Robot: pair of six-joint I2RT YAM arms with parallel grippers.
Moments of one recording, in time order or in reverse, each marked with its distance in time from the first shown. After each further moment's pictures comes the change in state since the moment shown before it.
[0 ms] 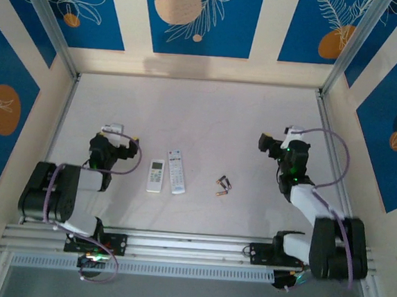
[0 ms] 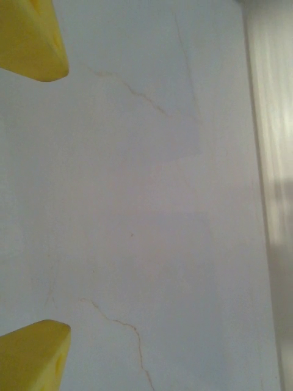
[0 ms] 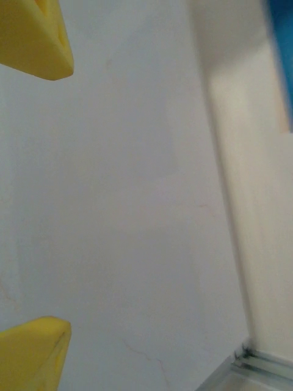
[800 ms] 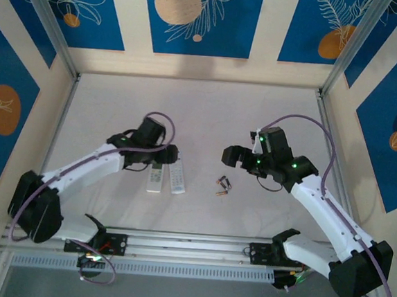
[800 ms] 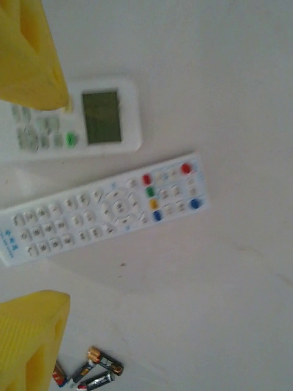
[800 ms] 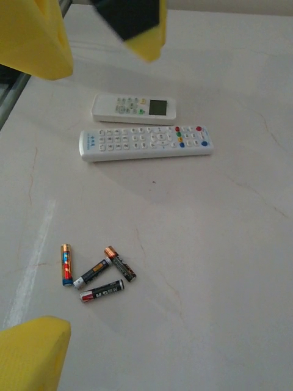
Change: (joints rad) left arm -0.585 -0.038 0.682 -1.405 -0.044 -0.668; right arm 0.421 -0.061 0.449 -1.044 -0.279 0.401
